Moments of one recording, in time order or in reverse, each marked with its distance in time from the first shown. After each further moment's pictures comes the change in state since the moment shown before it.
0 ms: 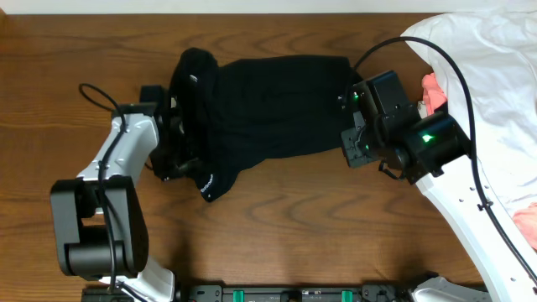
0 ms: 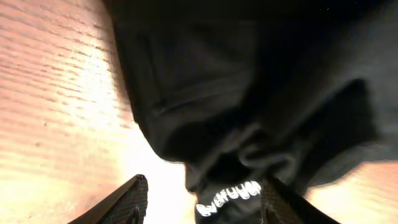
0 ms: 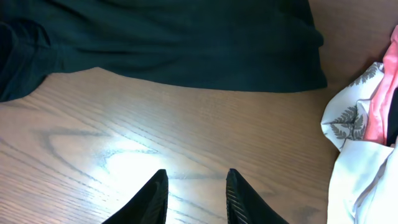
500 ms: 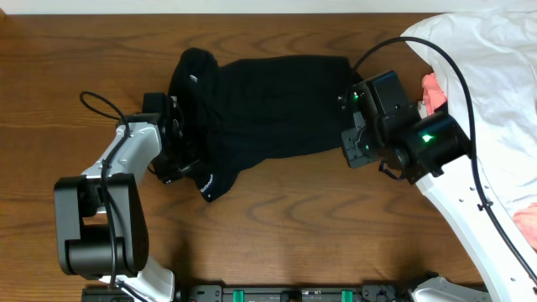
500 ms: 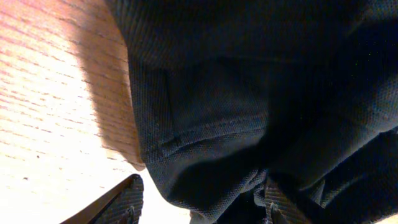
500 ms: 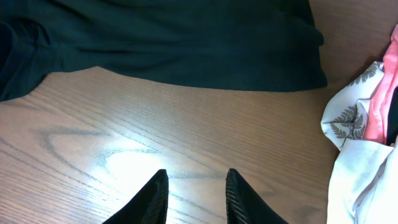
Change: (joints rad) left arm 0.000 0.006 -0.068 0.136 -0.024 -0.075; right arm 0.000 0.000 0.000 -0.003 0.000 0.000
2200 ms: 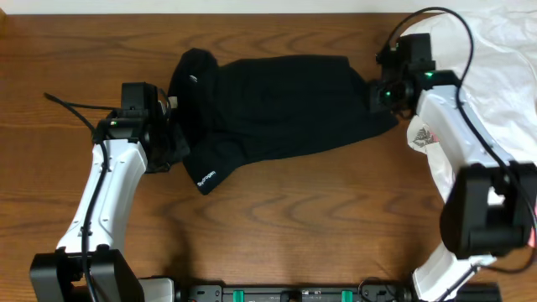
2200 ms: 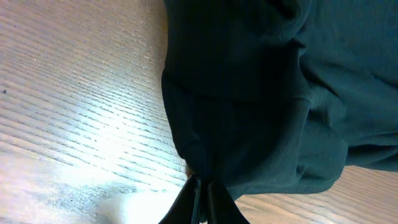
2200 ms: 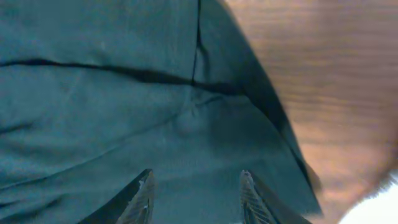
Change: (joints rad) left arm 0.000 -0.290 0.042 -0.094 -0.051 0.017; right arm -0.393 0.518 0.000 0.536 -0.233 -0.088
